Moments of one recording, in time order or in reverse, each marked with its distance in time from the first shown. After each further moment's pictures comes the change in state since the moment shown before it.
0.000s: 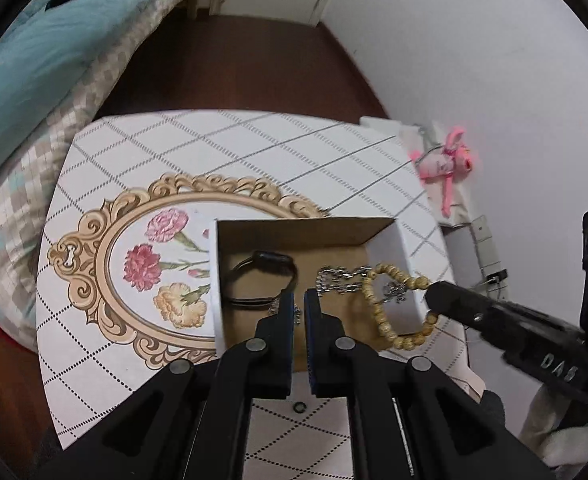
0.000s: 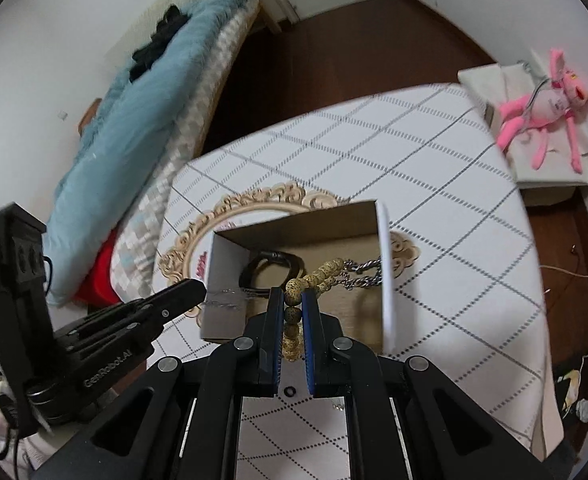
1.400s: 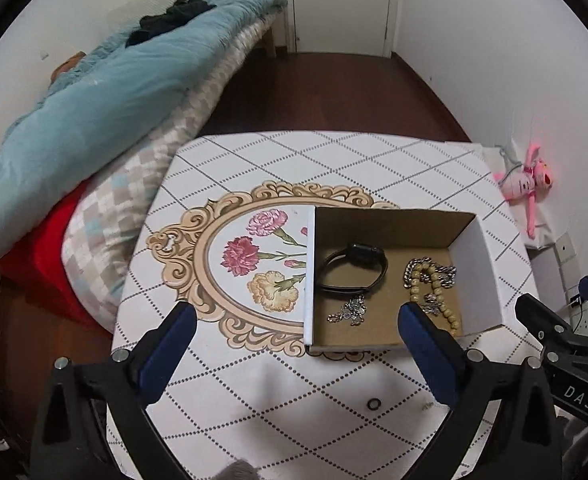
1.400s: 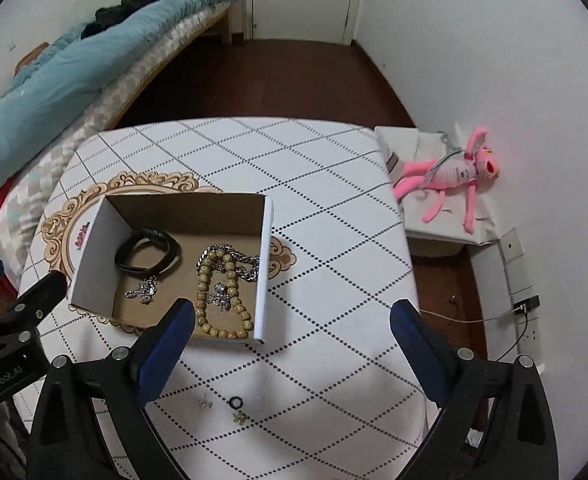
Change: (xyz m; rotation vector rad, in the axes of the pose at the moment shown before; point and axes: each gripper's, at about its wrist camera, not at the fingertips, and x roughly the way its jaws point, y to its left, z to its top) left arm -0.027 -0.006 -0.049 -0.021 -0.177 0.363; right arm -0.021 0.004 -0.039 -0.207 -0.140 -0.500
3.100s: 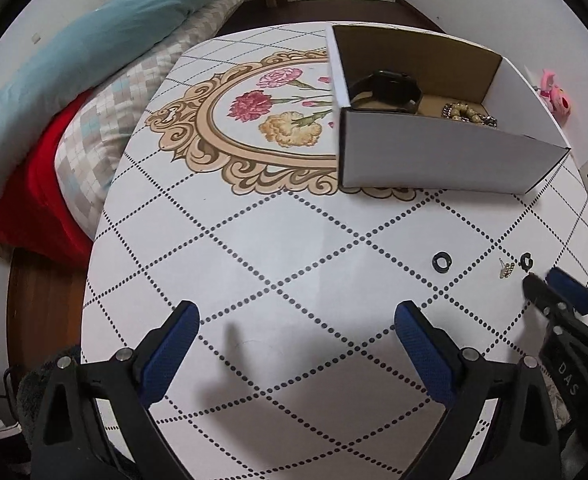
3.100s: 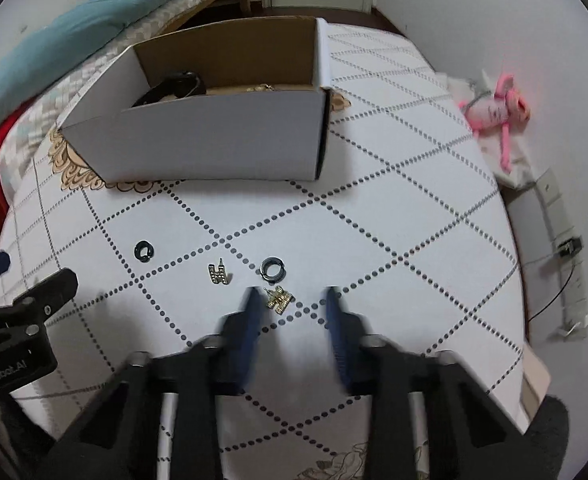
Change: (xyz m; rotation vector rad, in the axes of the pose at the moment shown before) left arm 0.052 0.001 -0.107 0.077 0.180 0.067; right arm 0.059 0.035 -0.132 -0.016 0.085 0.083
